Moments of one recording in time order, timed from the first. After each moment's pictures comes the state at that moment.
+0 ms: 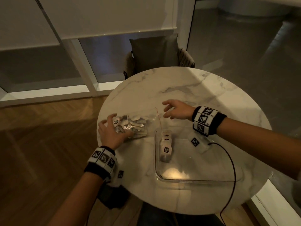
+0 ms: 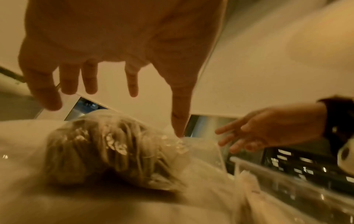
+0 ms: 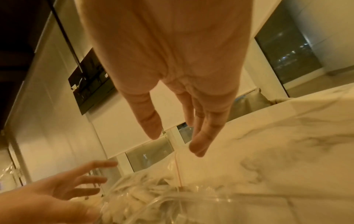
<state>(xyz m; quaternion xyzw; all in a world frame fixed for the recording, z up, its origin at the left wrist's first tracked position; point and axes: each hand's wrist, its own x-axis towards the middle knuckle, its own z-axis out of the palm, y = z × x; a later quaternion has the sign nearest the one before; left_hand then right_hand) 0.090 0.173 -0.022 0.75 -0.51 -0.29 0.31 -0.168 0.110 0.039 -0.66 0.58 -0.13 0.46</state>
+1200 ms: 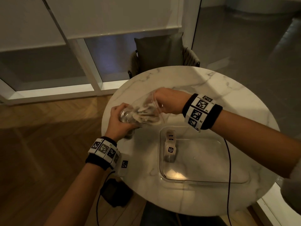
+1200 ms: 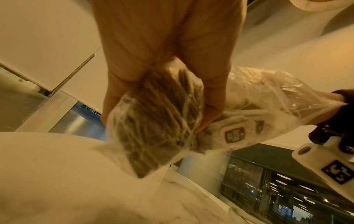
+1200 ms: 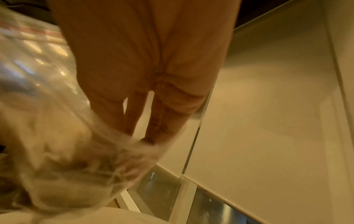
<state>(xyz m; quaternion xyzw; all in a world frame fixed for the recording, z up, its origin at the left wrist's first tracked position) 0.088 0.155 0.000 0.58 -0.59 -0.35 0.44 -0.129 0.098 0.079 -0.93 0.35 -0.06 0.11</state>
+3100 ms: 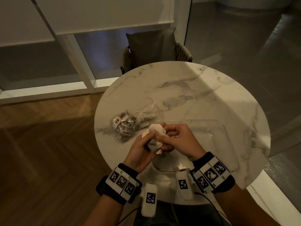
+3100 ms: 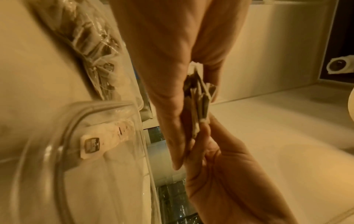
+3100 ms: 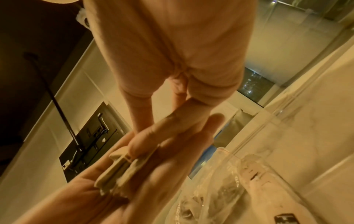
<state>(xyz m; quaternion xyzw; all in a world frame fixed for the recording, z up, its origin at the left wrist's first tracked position) -0.003 0.249 -0.006 0.31 -0.23 -0.81 0.44 -0.154 0.246 0.021 -0.46 0.50 -0.41 0.60</state>
